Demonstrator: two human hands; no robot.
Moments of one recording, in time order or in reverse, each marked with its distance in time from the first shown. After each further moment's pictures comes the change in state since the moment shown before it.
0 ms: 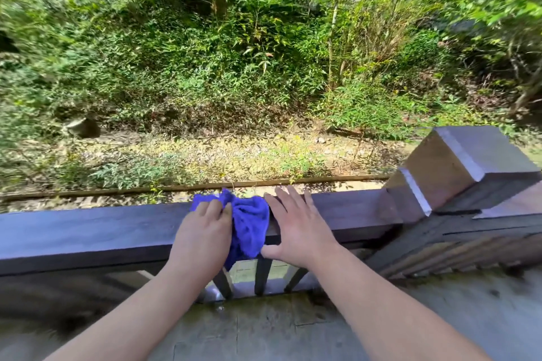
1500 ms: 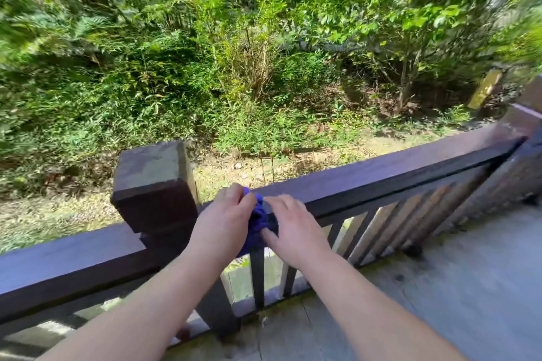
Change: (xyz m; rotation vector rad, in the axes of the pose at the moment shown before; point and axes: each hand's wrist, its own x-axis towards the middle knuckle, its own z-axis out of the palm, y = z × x) left_hand 0.167 0.527 -0.138 -0.240 0.370 0.255; right_hand -0.292 0.425 -0.085 0.283 0.357 0.272
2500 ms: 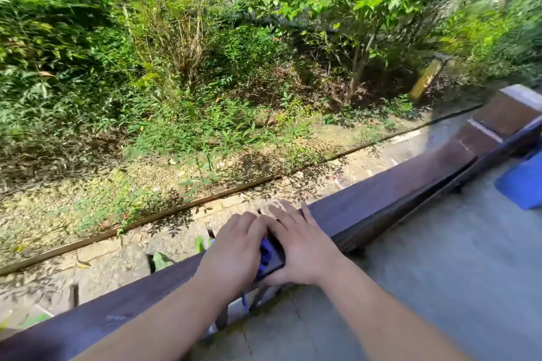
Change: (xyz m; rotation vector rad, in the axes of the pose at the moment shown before) left_hand 0.226 0.108 0.187 -0.334 -0.166 0.221; right_hand 0.113 0.285 -0.051 -0.318 -0.292 -0.072
